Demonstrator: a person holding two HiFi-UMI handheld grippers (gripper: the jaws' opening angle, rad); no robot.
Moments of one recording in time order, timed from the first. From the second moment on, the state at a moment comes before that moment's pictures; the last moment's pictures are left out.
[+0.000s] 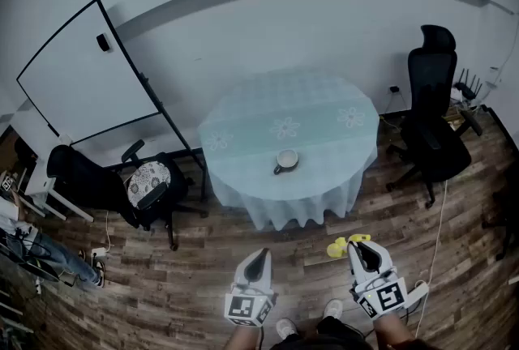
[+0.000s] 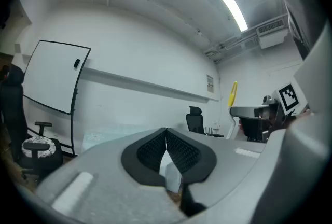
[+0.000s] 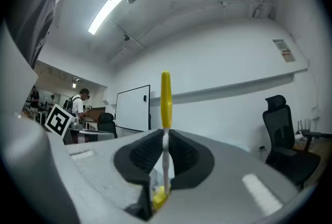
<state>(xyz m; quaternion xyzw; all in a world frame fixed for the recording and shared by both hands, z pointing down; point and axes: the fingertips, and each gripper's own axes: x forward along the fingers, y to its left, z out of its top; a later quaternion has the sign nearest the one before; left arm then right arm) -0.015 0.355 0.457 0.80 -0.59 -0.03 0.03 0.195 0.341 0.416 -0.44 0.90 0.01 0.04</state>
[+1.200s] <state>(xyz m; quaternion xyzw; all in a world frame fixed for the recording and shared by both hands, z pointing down) -0.080 0.446 0.448 0.86 -0.51 -0.02 0.03 0.090 0.453 0.385 -0.45 0.89 0.01 0.06</state>
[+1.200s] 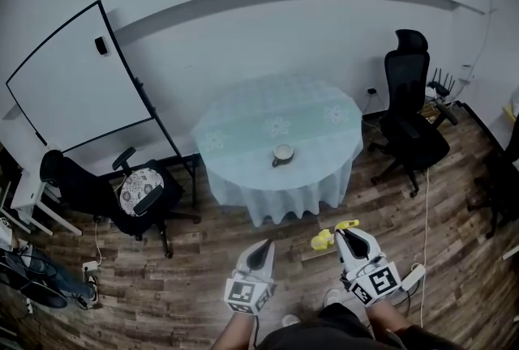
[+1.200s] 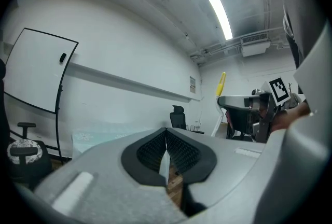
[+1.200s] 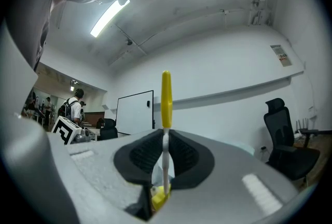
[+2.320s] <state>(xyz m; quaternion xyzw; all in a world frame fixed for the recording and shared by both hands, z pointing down) -0.043 0.244 0.439 0.84 -0.53 0.01 0.03 0.105 0.245 0.390 -0.40 0.91 0.00 0.06</state>
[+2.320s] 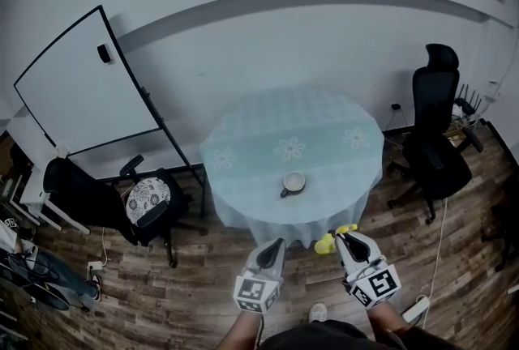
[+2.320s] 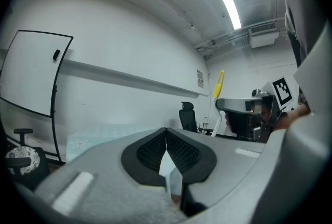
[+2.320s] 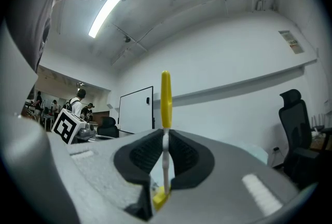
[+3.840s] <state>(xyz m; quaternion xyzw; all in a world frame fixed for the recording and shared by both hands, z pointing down) -0.117 0.070 0.458 0.85 -0.52 0.03 0.05 0.029 0.084 0.391 -0.42 0.91 0.01 0.05</state>
